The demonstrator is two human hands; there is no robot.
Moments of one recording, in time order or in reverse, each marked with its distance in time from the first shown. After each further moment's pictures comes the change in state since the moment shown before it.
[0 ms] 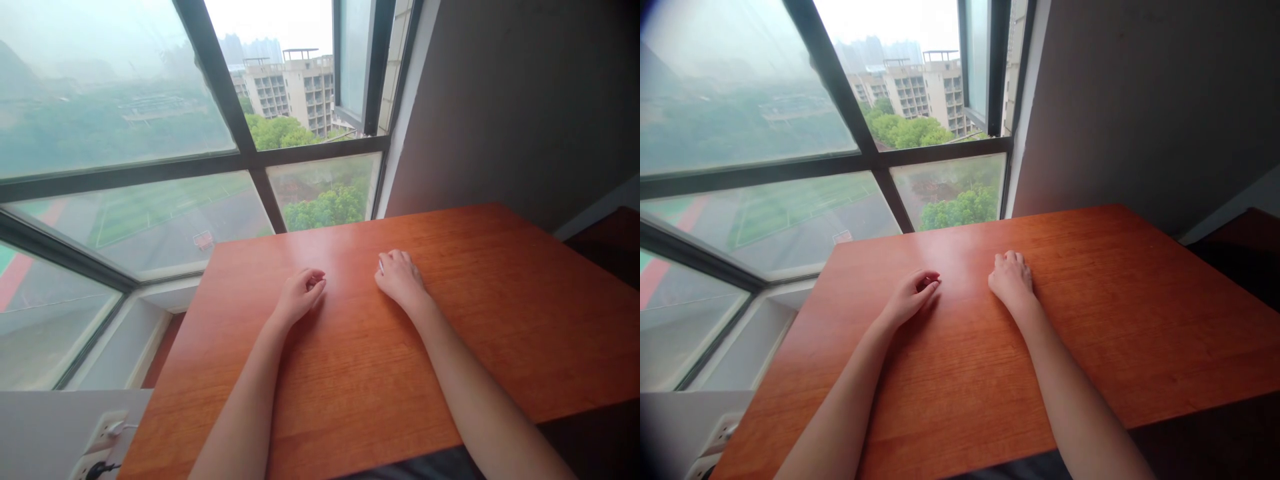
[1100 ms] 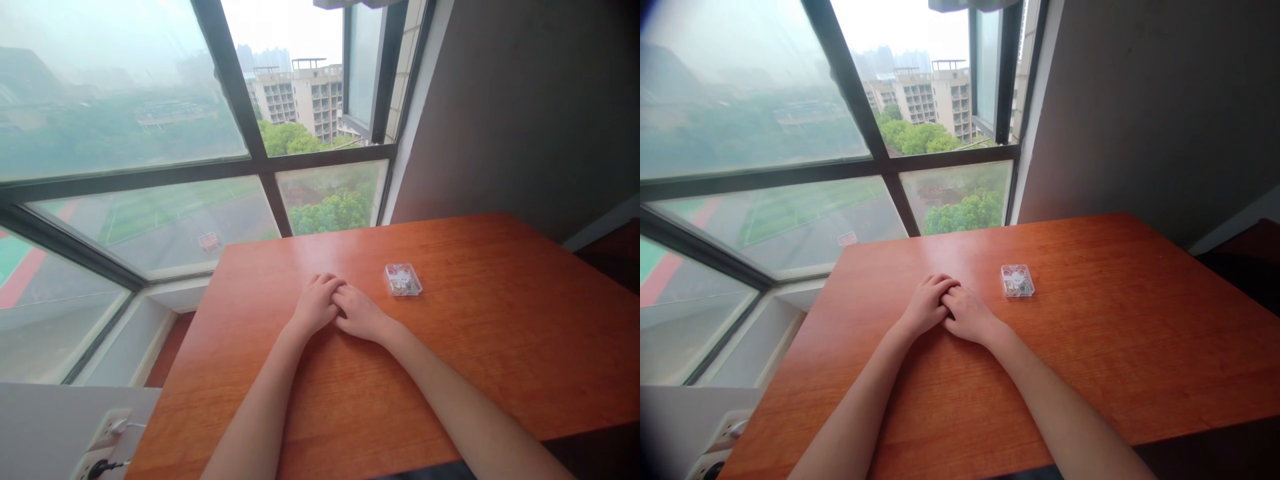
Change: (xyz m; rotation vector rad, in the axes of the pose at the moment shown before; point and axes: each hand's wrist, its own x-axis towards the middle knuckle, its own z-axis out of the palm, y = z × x) left_hand -0.004 0.027 0.012 0.290 -0.067 0.204; right_hand -0.034 -0.073 0.032 0.491 -0.175 -0.709
